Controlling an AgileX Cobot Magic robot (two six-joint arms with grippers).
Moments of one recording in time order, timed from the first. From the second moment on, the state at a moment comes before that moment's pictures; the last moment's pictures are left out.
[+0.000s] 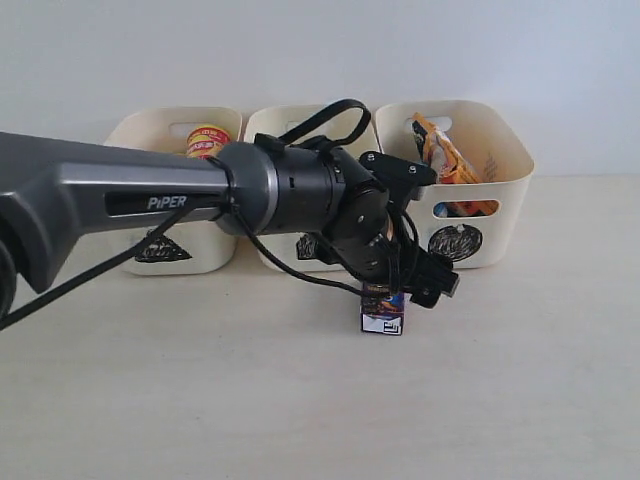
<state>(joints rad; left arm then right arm) -0.81 2.28 -1.76 0.28 0.54 -0.39 -0.03 0.01 0.00 0.01 0.33 0.00</state>
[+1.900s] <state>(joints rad) -0.82 2.02 -1.79 0.29 0.84 0.03 -0.03 0.01 0.00 0.01 0.33 0.00</state>
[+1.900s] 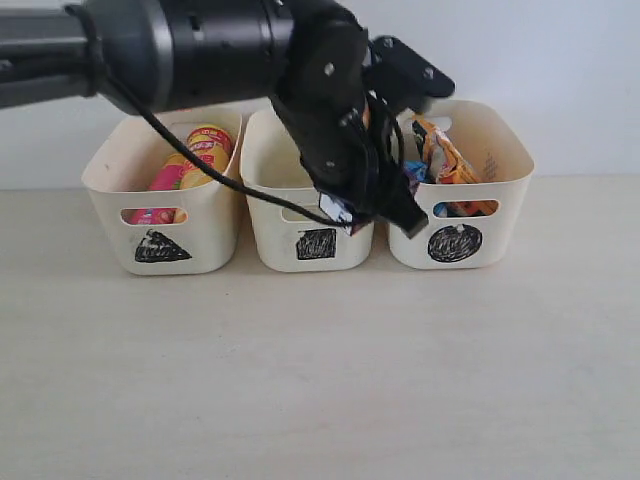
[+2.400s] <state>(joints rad) -0.60 1.97 -1.79 0.30 0.51 -0.06 -0.03 0.01 0.00 0.01 0.33 0.00</state>
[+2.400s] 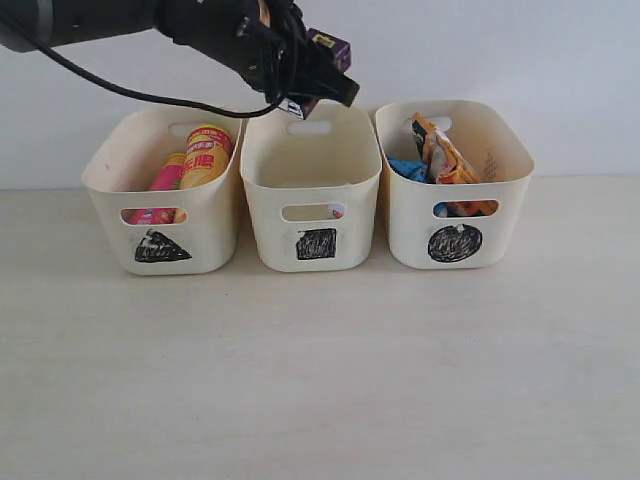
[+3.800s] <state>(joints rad) -0.53 1.67 -1.50 0.16 0.83 0.07 -0.03 0.01 0.00 0.01 0.33 0.00</state>
